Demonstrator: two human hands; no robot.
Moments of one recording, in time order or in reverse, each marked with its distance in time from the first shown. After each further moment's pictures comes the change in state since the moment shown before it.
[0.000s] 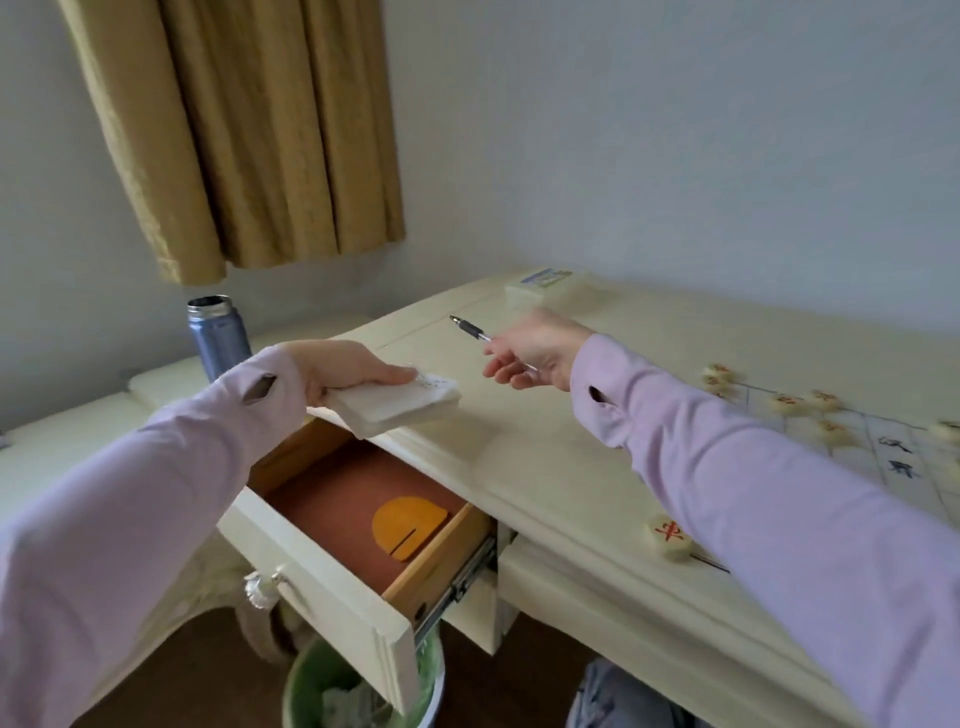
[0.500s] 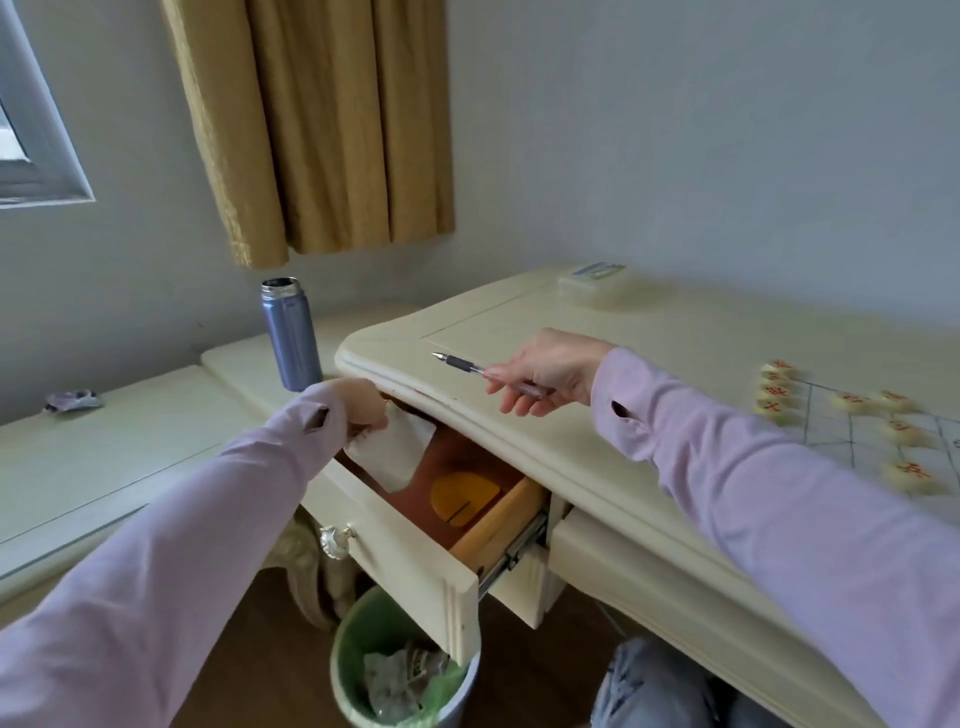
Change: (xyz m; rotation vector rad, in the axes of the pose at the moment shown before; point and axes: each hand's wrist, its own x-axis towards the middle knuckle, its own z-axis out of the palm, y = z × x) left_hand -0.008 -0.076 0.004 0.548 0.264 -0.182; right_hand -0.022 0.001 0.043 -0.202 -0.284 -0.049
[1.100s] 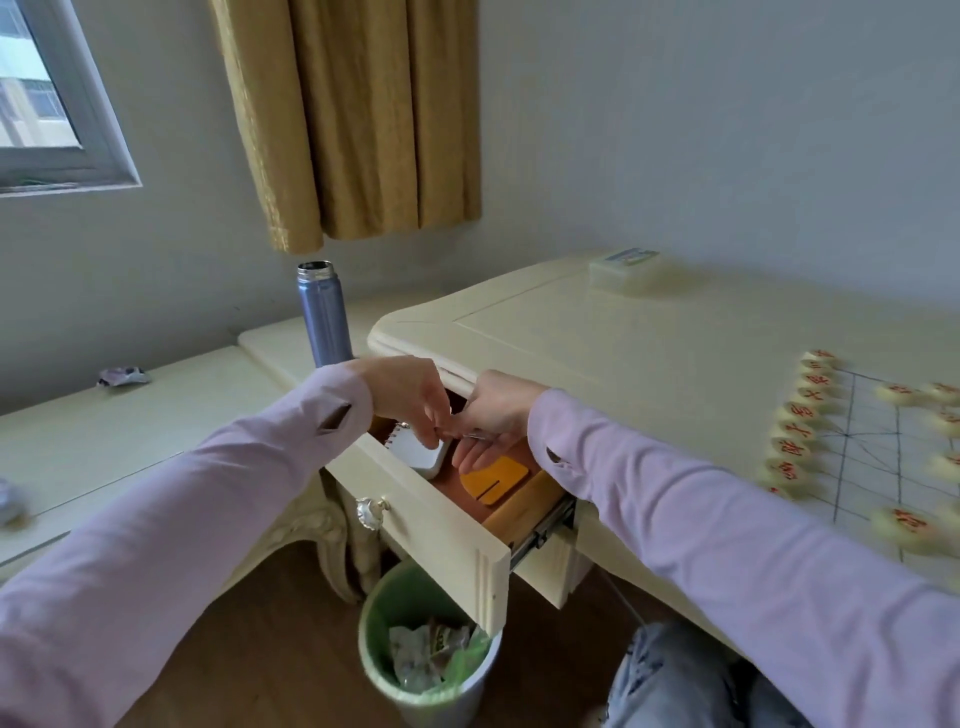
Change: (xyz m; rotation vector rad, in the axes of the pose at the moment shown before) left_hand -0.043 0.005 -0.010 0.232 -0.089 0.494; right_hand 0.008 -0.008 0.084 -0.055 -0.166 0.045
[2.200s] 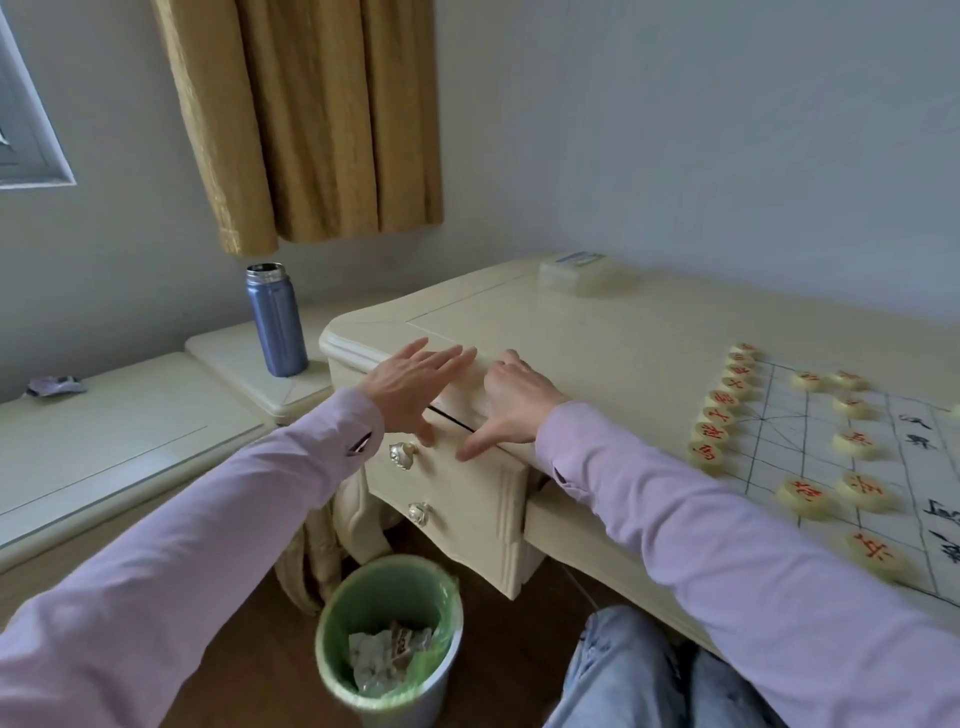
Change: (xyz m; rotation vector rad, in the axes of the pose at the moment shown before) left_hand 0.049 0.028 0.032 0.485 0.376 0.132; right_hand -0.032 0.044 -0.033 -0.731 0.410 -0.174
